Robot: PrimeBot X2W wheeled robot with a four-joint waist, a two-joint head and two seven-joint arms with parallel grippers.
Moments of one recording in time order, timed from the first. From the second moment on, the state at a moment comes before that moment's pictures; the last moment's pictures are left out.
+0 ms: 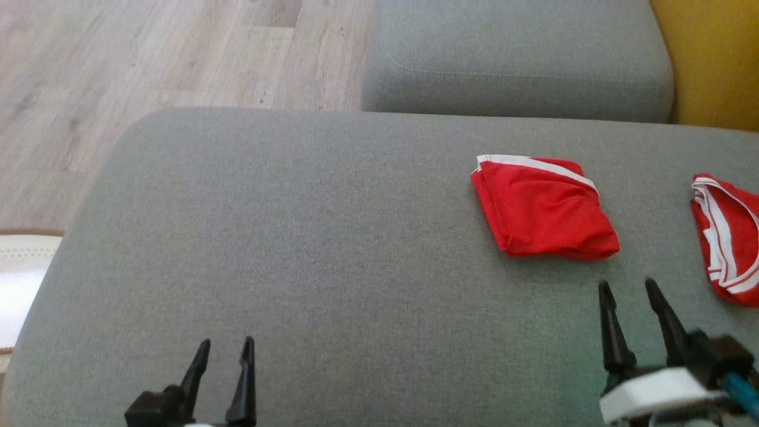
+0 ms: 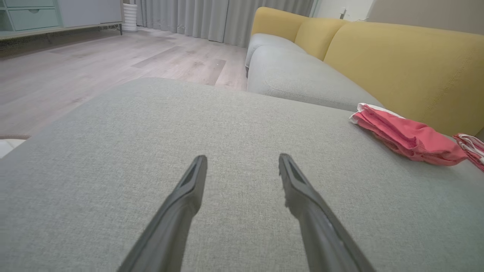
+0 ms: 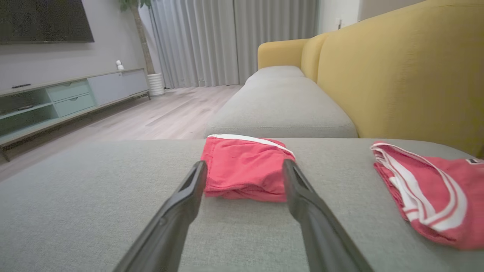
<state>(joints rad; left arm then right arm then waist) 0.22 0.05 -0.16 0.15 -0.22 -0.01 -0.26 0.08 -0.09 0.00 0.21 0.16 0.13 -0.19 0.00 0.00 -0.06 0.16</state>
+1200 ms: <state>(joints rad) 0.02 0.05 -0.27 0.15 -0.25 -0.09 -0.26 -0.47 -0.17 -0.18 0.43 0.33 0.13 0.34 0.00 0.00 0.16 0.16</state>
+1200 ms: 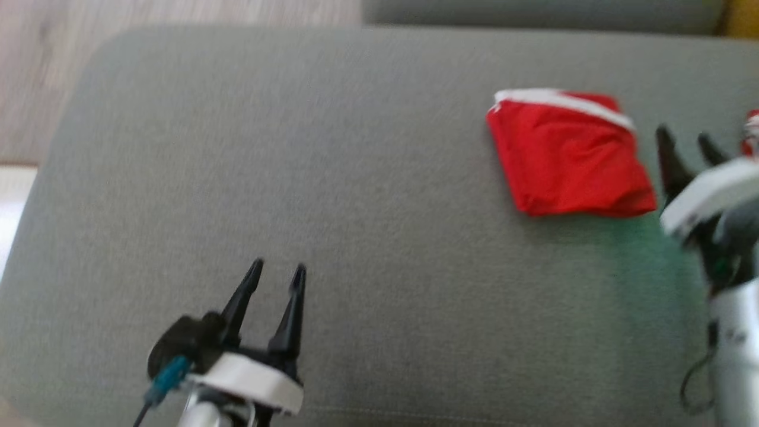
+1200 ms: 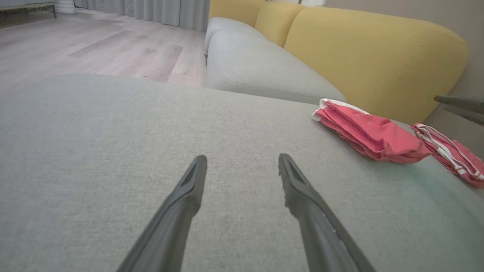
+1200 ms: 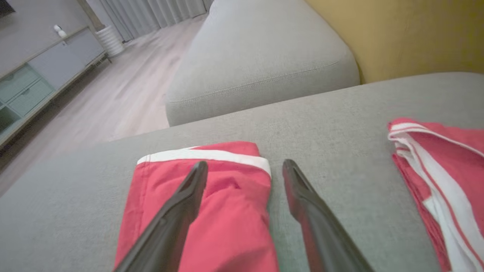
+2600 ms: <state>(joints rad) -0.11 0.05 -0.33 0.19 -0.15 -0.11 -0.26 -0.76 -0.42 -0.32 0.67 0.12 0.13 0.38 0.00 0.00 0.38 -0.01</state>
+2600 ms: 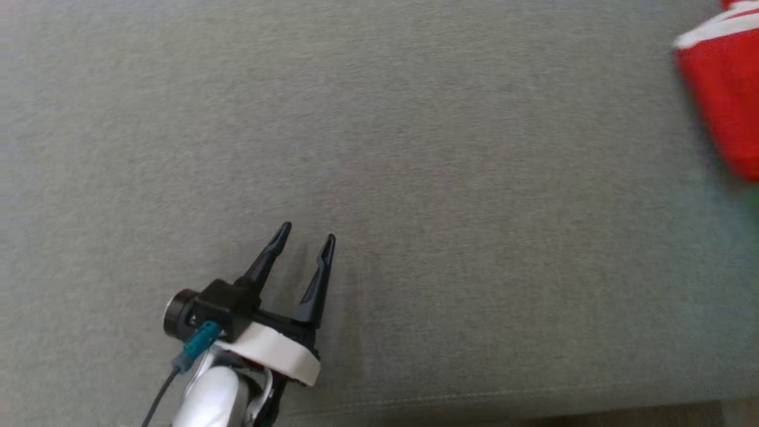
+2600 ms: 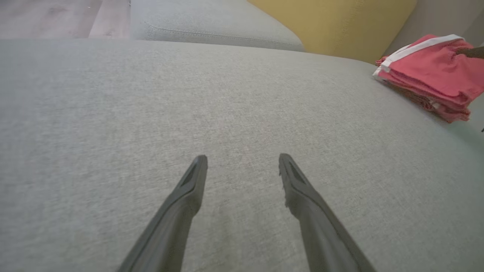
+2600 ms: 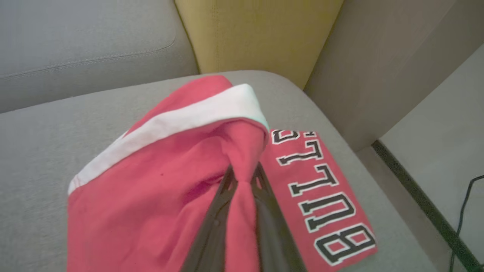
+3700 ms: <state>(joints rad) 0.12 0.05 -0.12 0.17 -0.20 -0.03 -0.26 -0.05 -0.06 -0.22 0.17 -0.02 0.13 -0.10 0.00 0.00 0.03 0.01</state>
